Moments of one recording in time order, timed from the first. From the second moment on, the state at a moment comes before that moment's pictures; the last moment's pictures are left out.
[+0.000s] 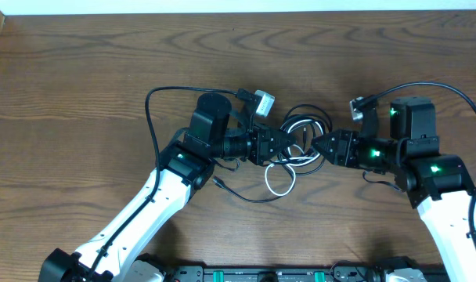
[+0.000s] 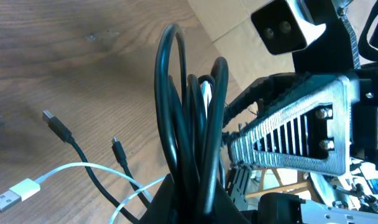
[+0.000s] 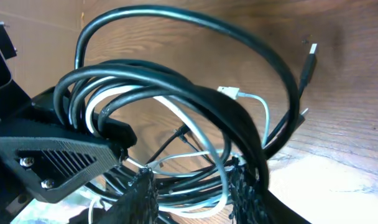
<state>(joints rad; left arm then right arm) -0.52 1.35 0.86 0.02 0.81 -0.56 0.15 1.12 0.95 -0.73 -0.69 0.46</state>
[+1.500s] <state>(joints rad) -0.51 1.35 0.86 -0.26 0.41 -0.63 0.17 0.99 0.95 -0.64 -1.03 0.16</state>
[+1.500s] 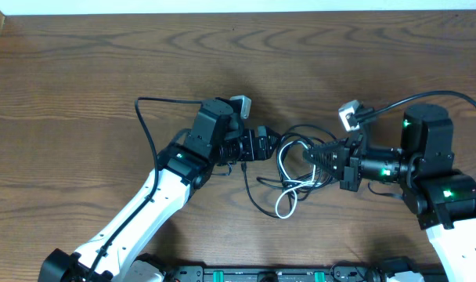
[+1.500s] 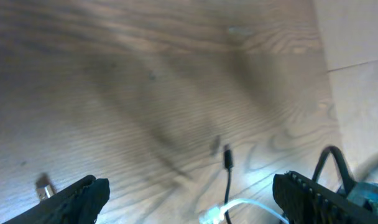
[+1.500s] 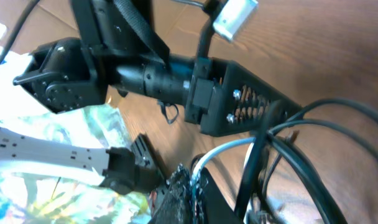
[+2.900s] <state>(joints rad) -0.38 1.35 0.86 -0.48 0.42 -0.32 0.12 0.99 0.95 -0.53 -0.99 0.31</state>
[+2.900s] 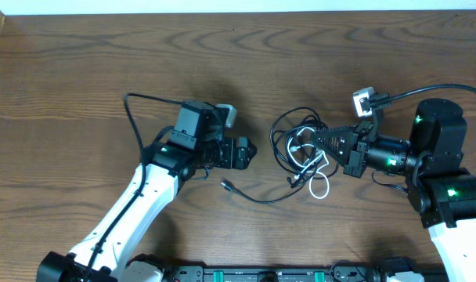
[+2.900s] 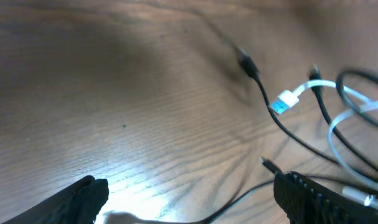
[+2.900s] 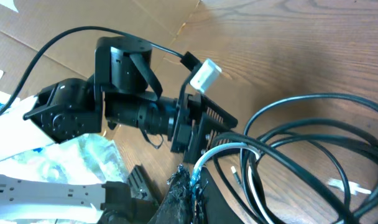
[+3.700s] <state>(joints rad) -0.35 1.35 0.86 -0.26 0.89 -0.54 0.12 0.99 0.95 -0.58 -0.99 0.28</state>
